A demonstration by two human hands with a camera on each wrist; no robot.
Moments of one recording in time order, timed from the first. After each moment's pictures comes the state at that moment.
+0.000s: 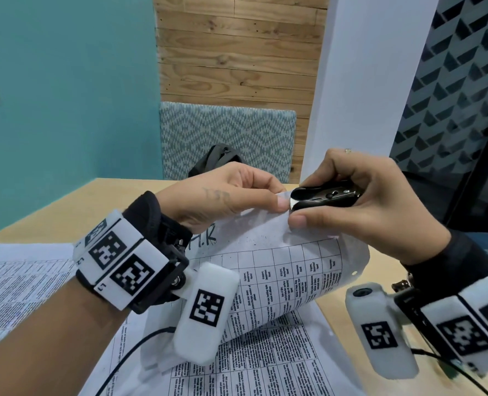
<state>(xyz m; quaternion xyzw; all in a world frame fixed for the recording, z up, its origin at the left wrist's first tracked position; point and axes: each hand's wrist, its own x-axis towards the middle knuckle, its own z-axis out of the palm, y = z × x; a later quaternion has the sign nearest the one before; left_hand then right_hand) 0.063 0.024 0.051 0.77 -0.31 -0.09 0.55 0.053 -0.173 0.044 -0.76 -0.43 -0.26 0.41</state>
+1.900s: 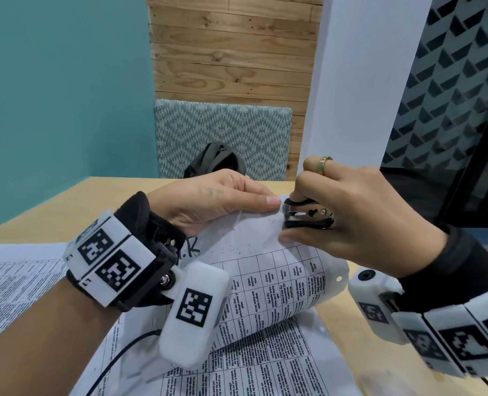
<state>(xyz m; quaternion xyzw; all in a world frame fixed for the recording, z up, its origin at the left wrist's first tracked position) 0.062 0.020 0.049 0.69 -0.26 -0.20 0.64 0.037 -0.169 0.049 -0.81 -0.46 -0.35 0.04</state>
